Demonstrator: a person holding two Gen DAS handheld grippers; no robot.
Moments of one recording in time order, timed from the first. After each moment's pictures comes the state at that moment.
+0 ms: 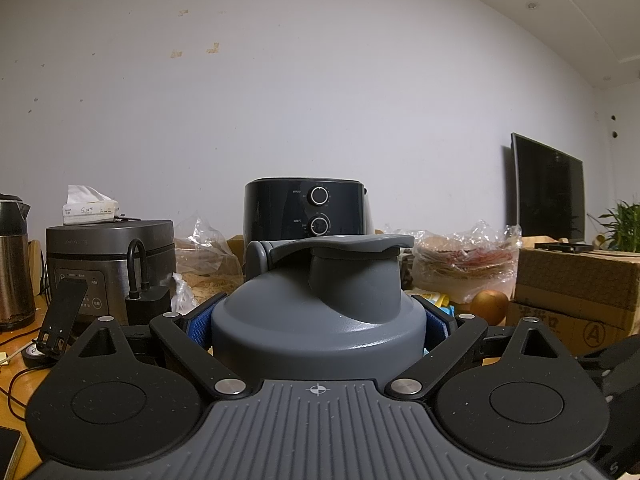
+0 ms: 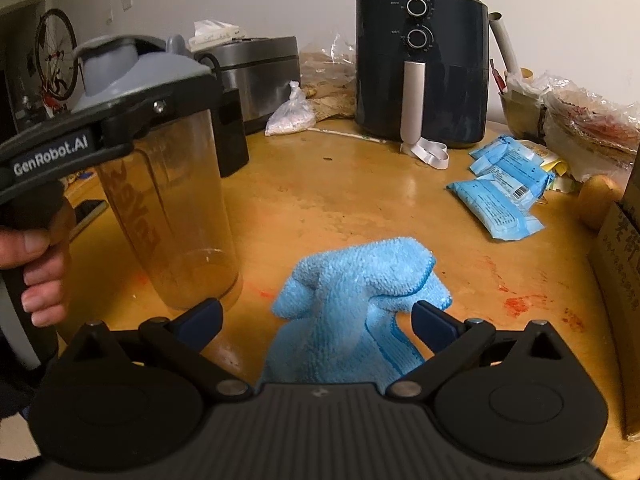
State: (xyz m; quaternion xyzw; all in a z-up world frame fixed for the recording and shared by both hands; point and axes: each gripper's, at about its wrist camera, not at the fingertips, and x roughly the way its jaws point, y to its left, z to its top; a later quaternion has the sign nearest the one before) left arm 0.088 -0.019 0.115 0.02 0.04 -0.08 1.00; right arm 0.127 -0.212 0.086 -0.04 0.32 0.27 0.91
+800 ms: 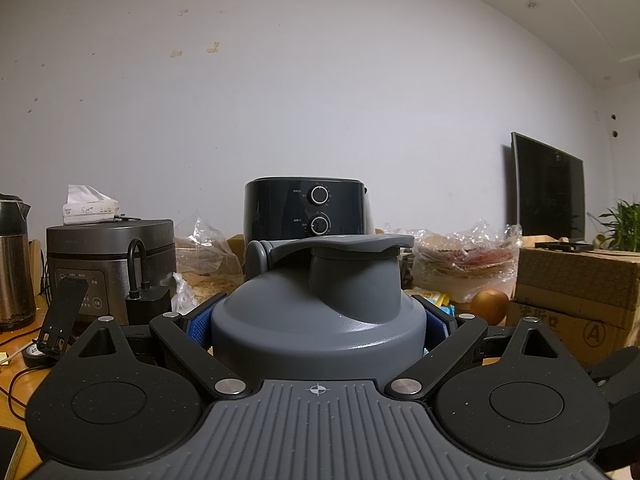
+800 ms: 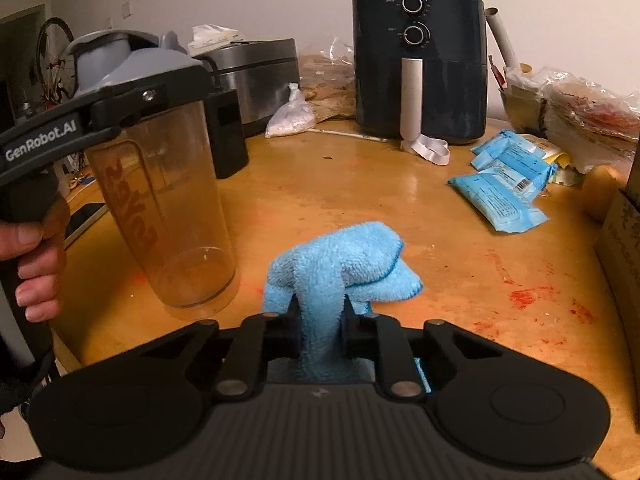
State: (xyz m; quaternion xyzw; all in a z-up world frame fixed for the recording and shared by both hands) left arm 0.087 -0.019 0.115 0.02 0.04 -0.08 1.00; right arm 0.128 -0.217 0.076 -0.03 0.32 0.27 0.91
